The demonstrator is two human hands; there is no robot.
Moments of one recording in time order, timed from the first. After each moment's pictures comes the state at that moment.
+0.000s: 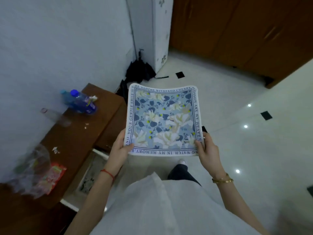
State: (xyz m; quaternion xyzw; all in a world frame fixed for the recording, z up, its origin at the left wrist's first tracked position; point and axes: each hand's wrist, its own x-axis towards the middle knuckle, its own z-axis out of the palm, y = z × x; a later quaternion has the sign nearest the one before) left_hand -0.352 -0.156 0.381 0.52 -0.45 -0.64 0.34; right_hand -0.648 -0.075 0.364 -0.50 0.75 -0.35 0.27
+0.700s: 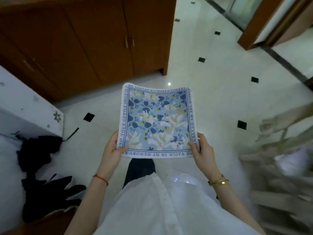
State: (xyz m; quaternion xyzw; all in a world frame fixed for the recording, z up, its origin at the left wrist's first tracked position) left_hand -0.807 -0.319 0.395 0.30 -0.64 -0.70 0.09; right_hand -0.952 -0.053 0.377 -0.16 0.87 -0.44 0.10
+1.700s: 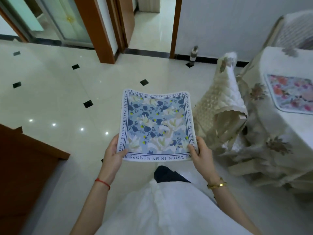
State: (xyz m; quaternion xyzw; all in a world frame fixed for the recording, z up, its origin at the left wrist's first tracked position) left_hand -1.495 -0.174 0.403 -0.01 -0.71 -0.66 -0.22; right_hand -1.360 0.086 0.378 0.26 0.84 -0.46 -0.13
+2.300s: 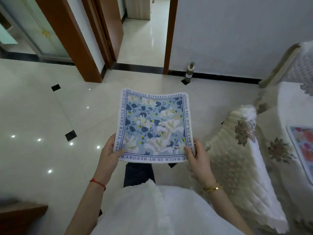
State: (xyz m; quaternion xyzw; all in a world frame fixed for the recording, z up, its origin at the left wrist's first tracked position) left_hand -1.851 0.022 0.407 -0.04 -0.71 -0.66 -0.24; right_hand -1.701 0.265 0.379 0.29 0.82 -0.47 -0.15
